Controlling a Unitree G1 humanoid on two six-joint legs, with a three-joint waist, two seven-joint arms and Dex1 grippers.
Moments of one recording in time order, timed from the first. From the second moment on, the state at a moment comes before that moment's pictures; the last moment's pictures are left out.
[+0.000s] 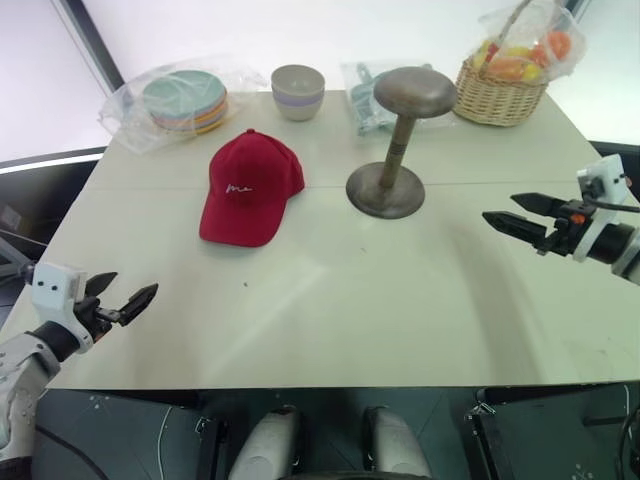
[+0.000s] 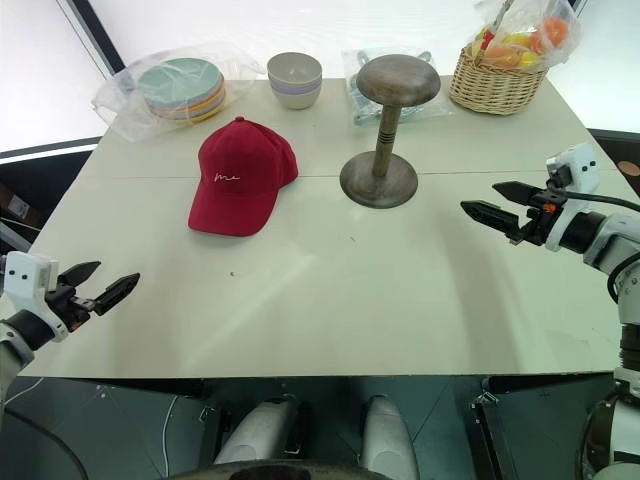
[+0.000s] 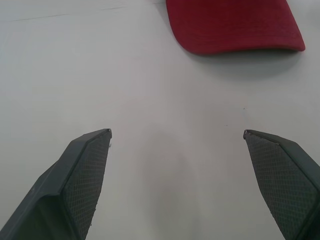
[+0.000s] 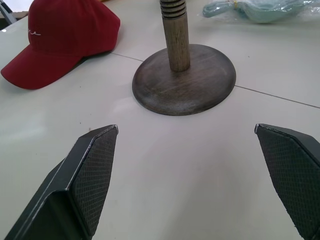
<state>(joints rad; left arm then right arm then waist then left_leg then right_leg) 0.15 0.67 0.53 -0.11 -0.49 0.43 -0.71 -0.40 -0.93 -0.34 0.15 0.59 0.67 0.95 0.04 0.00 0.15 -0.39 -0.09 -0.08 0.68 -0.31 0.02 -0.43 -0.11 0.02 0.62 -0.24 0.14</state>
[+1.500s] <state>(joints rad) 0.07 0.85 0.49 -0.08 -0.41 0.40 -0.77 -0.53 -0.91 -0.25 -0.23 0.83 0.97 0.99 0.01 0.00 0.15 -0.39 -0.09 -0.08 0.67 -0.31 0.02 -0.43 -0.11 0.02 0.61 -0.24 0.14</state>
